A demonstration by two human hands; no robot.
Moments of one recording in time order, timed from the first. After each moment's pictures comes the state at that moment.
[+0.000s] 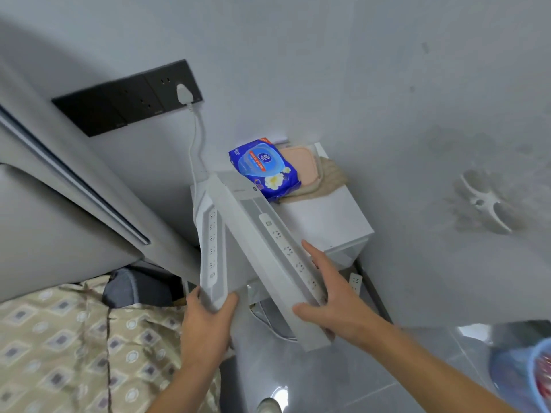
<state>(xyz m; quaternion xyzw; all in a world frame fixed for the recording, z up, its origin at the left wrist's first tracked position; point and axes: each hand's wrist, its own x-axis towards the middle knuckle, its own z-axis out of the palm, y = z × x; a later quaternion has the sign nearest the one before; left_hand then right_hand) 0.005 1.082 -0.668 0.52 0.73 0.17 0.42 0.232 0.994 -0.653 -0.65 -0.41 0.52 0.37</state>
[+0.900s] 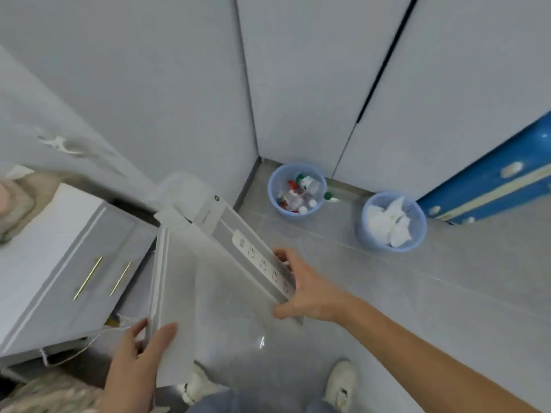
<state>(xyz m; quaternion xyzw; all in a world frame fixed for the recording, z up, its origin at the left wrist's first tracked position) 0.097 0.726 -0.550 0.66 0.53 -0.08 0.53 0.263 0.474 -0.614 -0.75 -0.13 0.43 0.48</state>
